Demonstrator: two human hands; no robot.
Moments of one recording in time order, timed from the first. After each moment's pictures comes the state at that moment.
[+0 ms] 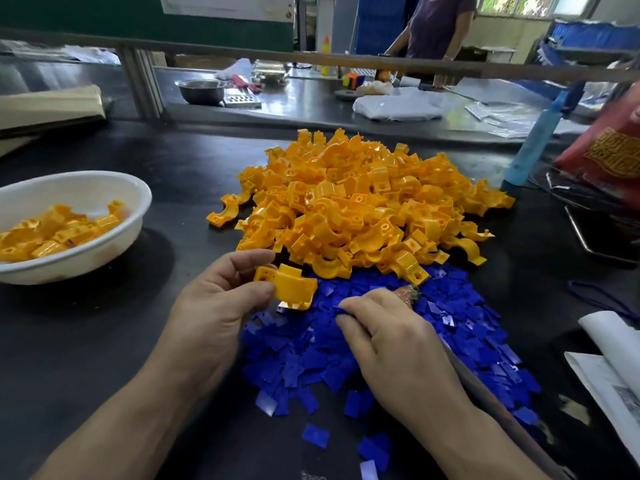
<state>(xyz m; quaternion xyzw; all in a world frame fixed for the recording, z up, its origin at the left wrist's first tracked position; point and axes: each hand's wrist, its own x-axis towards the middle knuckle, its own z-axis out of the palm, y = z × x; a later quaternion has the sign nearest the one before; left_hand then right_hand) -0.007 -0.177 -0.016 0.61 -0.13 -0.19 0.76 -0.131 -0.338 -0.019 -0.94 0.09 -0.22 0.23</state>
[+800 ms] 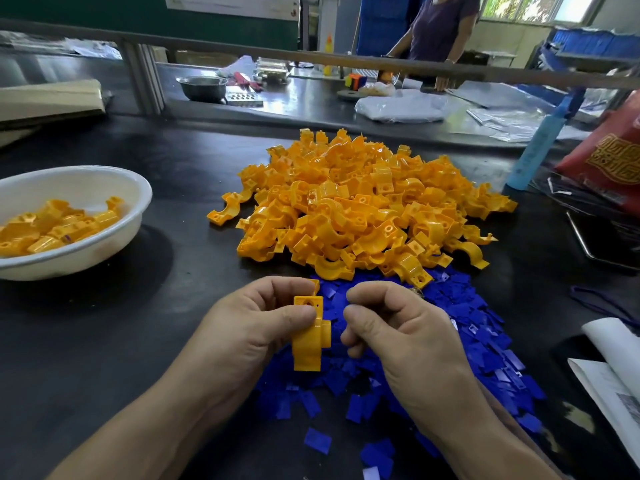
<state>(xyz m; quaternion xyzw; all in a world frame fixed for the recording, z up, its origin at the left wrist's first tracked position) -0.024 -0.185 -0.016 0.60 -0.14 -0.32 0.72 -0.133 -0.335 -0.006 -0.74 0.11 -0.19 0.63</state>
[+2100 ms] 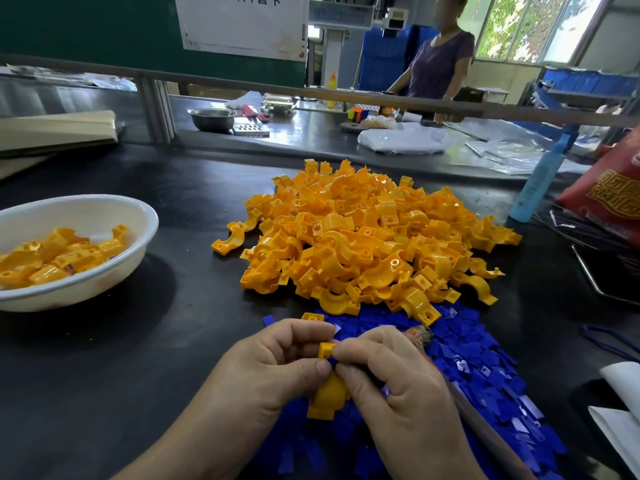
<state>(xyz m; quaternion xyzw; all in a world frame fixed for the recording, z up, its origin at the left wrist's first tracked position) -0.018 -0.188 -0.026 0.60 -0.21 -0.35 0.69 -0.124 -0.329 -0.017 -0.88 0.03 -0.29 0.37</state>
